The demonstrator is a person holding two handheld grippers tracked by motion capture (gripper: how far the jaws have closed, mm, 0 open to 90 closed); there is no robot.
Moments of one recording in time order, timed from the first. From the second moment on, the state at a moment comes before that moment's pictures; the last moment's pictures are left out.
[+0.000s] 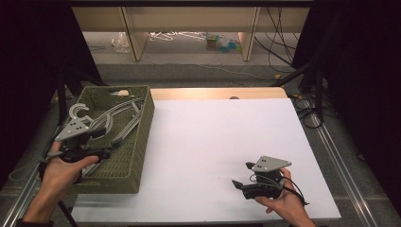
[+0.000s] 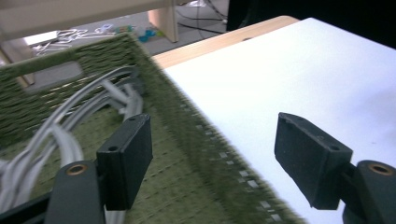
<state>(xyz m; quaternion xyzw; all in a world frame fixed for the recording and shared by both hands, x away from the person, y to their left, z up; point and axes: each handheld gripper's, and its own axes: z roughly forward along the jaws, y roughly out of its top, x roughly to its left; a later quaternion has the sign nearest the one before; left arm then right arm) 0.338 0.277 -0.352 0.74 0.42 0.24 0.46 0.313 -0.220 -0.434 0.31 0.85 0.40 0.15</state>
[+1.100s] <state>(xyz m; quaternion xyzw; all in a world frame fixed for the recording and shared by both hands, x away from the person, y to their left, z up) 0.302 0.159 -0.402 0.78 0.30 0.17 0.52 0.312 -0.219 -0.434 0.31 0.85 0.41 0.15</state>
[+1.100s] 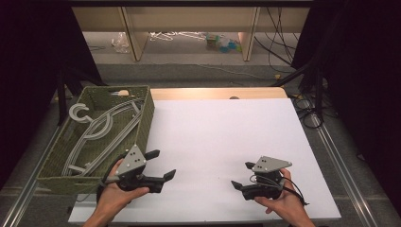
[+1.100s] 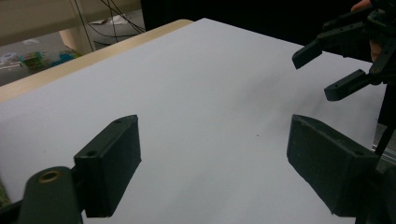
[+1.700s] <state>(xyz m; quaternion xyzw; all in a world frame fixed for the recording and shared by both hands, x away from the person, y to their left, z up) 0.281 0.140 -0.441 0.78 0.31 0.14 0.52 0.298 -0.217 -0.435 0.30 0.84 0.43 0.14</state>
